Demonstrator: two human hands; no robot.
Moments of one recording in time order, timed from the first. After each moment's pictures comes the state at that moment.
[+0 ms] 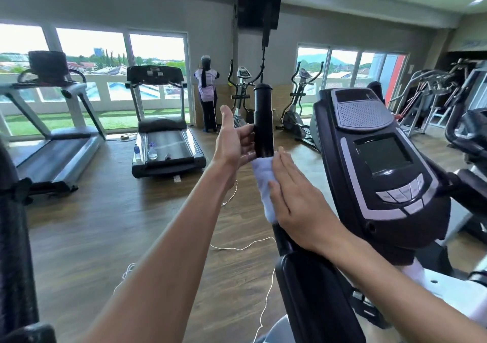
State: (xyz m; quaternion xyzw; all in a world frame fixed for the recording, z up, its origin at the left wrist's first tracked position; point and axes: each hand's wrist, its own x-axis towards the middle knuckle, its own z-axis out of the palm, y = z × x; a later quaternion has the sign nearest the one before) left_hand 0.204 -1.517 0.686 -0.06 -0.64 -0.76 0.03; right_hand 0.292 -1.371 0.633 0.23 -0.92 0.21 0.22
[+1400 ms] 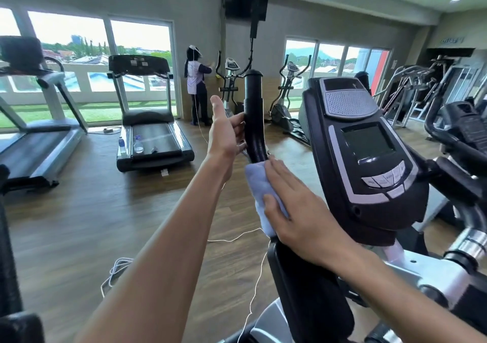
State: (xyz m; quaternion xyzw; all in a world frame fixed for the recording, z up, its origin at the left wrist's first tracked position) left_hand 0.206 -1.507 0.679 -0.05 -0.61 -0.79 0.08; right_hand 0.326 -1.360 0.623 0.24 -0.92 0.24 0.19
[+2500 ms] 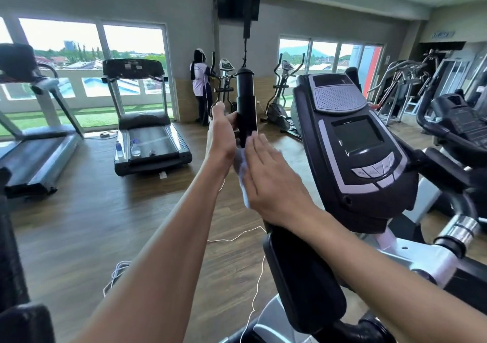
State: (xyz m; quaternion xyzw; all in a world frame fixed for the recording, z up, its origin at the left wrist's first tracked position) left_hand 0.206 -1.501 0.678 -0.05 -0.62 -0.77 0.11; right_hand 0.297 -1.388 0.640 0.20 -0.95 0.12 0.22
